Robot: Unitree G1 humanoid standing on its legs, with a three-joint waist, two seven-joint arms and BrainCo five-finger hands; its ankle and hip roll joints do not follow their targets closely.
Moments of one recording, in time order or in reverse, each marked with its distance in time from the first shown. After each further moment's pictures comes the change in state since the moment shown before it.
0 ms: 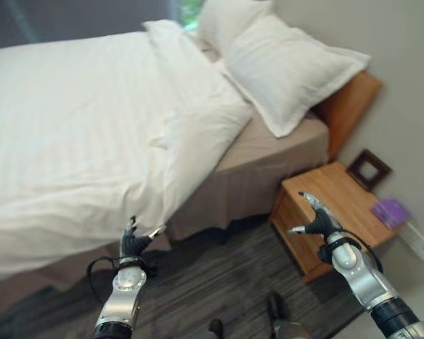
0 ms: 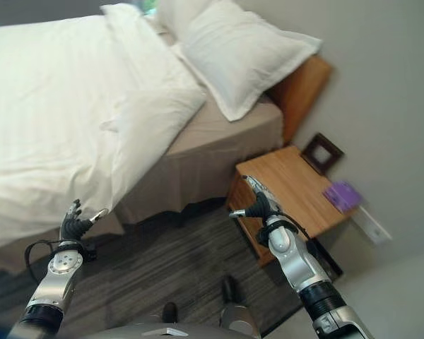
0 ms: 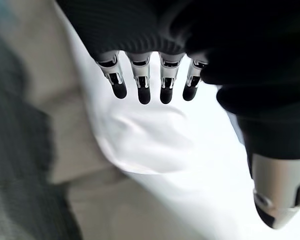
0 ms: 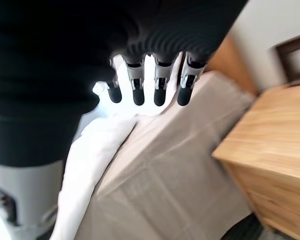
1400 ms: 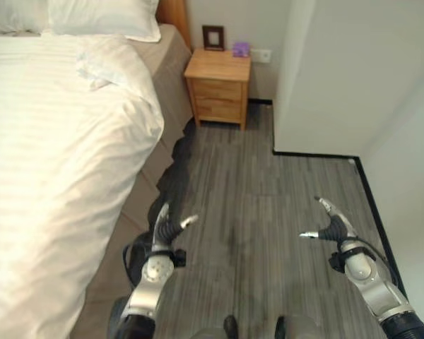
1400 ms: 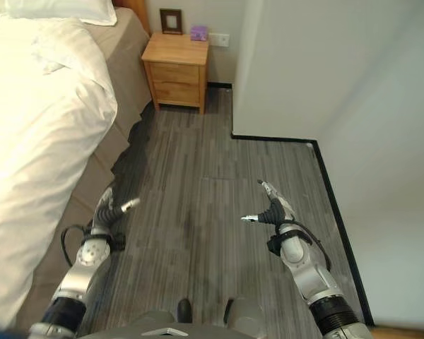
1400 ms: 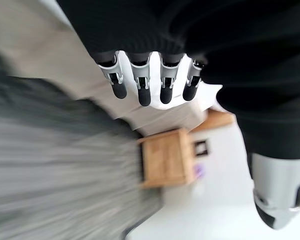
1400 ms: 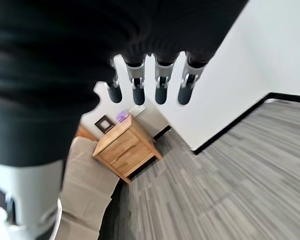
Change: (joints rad) left arm -0.082 -0.131 -0.102 -0.227 0.014 -0.023 -0.011; right arm 0.132 -0.049 -0.080 -0.074 0.029 -0.038 -0.018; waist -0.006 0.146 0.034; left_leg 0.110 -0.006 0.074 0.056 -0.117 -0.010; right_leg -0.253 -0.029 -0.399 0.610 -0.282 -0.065
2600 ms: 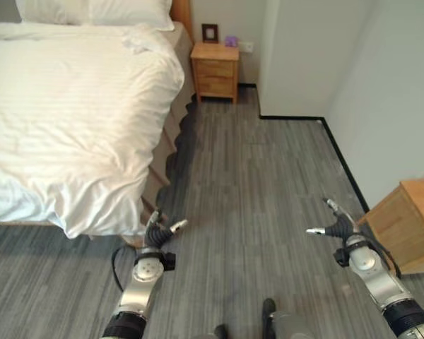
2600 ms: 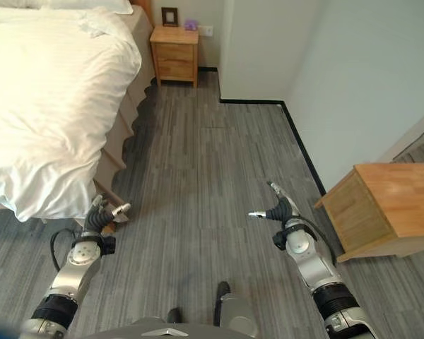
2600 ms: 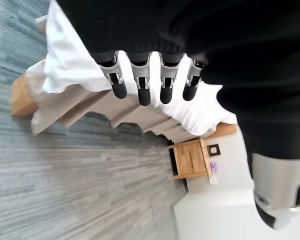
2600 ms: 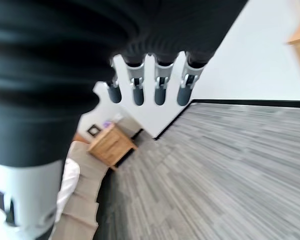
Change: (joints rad) left arm -0.022 0.074 -0.013 0.156 -0.031 0.019 -0.008; right arm -0.130 -0.015 0.014 0.166 0.144 0.018 0.001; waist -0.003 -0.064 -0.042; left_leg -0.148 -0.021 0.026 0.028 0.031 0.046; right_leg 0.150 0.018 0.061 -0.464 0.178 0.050
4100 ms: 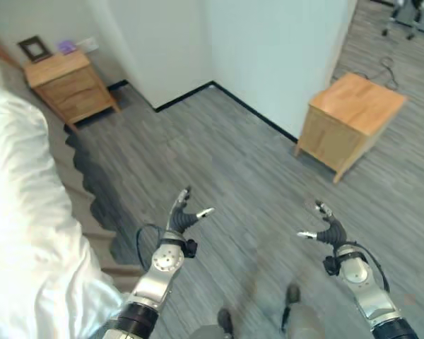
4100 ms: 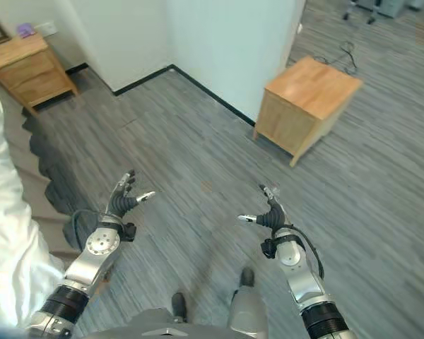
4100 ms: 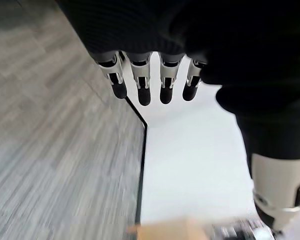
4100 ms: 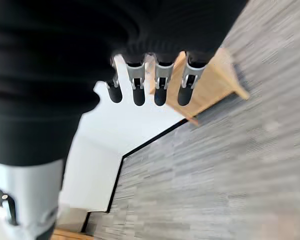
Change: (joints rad) left arm 0.032 -0.039 -0.126 -0.182 0.068 0.008 -0.012; right arm 0.159 0.132 -0.085 -0.143 0.017 0.021 -0.022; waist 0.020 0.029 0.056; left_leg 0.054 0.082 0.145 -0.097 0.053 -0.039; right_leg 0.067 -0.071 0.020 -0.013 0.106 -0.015
